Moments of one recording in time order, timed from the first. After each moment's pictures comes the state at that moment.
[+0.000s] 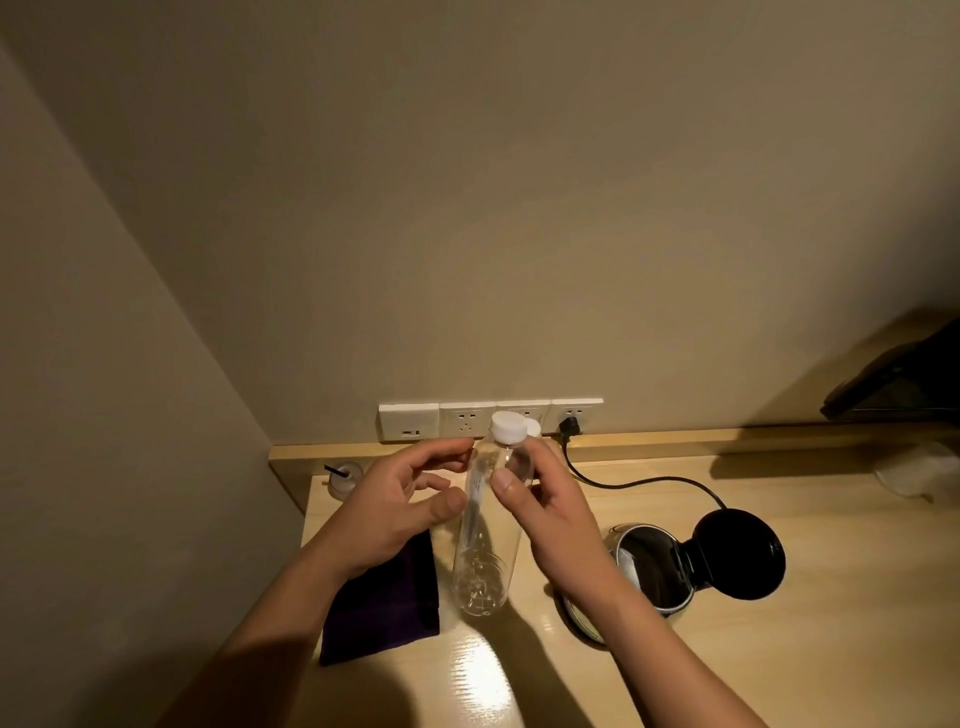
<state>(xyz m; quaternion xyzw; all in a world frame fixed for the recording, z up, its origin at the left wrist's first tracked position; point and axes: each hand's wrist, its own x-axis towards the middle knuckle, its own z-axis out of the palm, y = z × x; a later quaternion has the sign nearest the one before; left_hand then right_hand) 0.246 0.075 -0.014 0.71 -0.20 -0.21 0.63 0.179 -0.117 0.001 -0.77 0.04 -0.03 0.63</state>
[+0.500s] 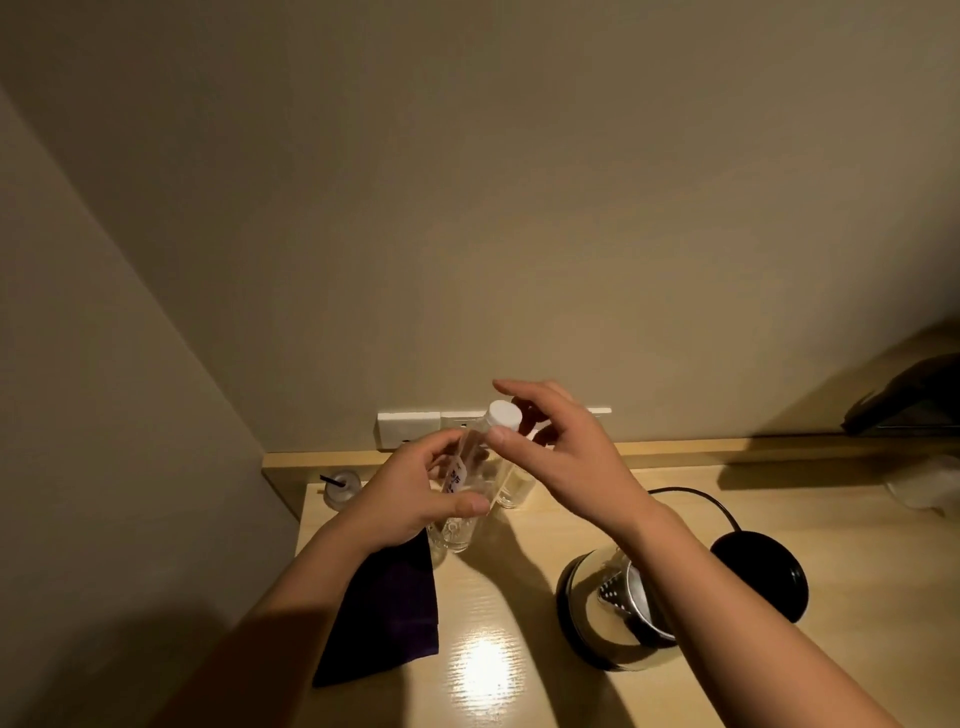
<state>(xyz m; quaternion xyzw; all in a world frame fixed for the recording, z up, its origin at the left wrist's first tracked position) 0.291 0.055 -0.037 0.75 -0.19 -0.24 0.59 0.250 -0.151 0.028 -0.86 -0.03 -0.01 0.51</state>
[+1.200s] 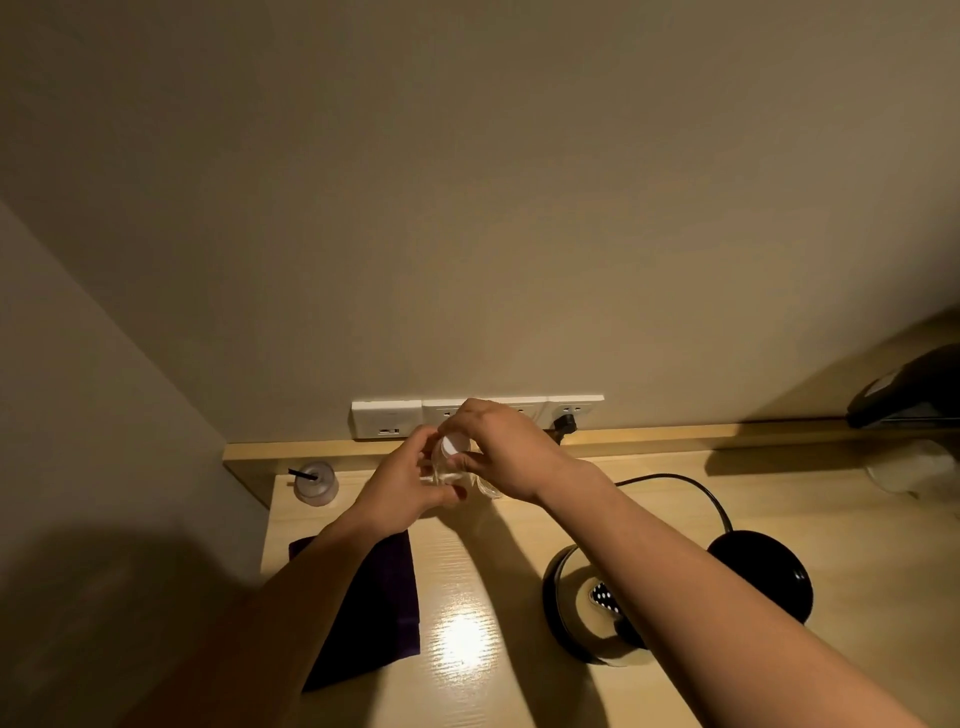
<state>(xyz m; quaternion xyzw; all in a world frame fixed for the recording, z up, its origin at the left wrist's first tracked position) 0.326 0.032 -0.146 0.80 -0.10 -0.25 0.54 0.314 -0.141 -0.049 -0.96 -0.15 0.12 0.19</state>
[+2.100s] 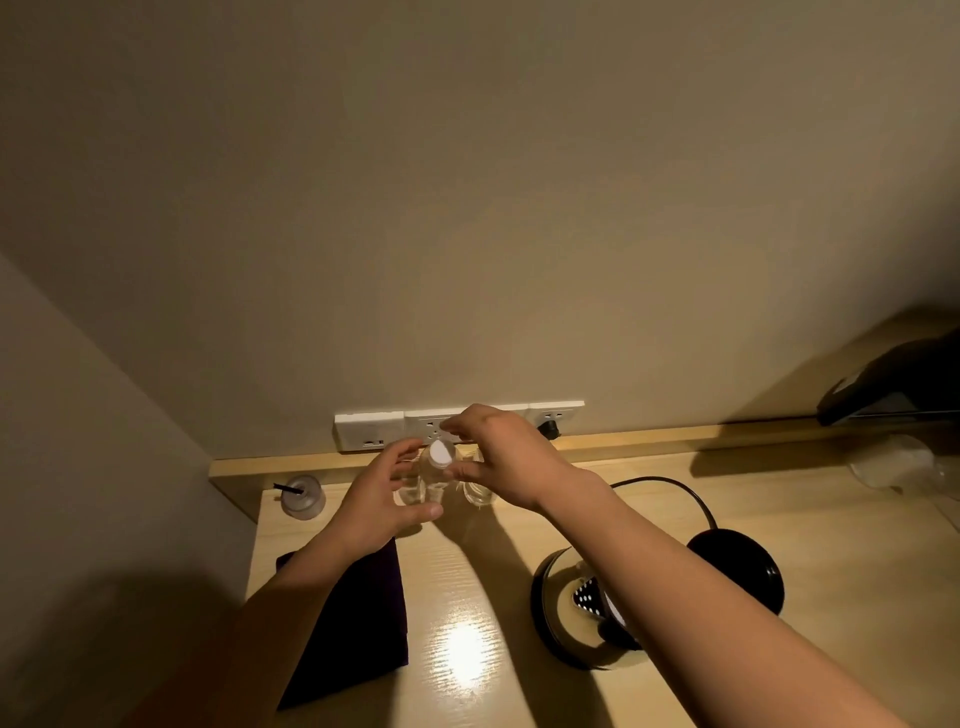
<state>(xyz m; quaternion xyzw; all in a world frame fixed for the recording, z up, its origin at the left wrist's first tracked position) 0.318 0.041 -0.147 0.81 -0.10 -0.23 0.53 0.302 -0.161 -0.035 -0.96 -0.10 0.10 0.22</state>
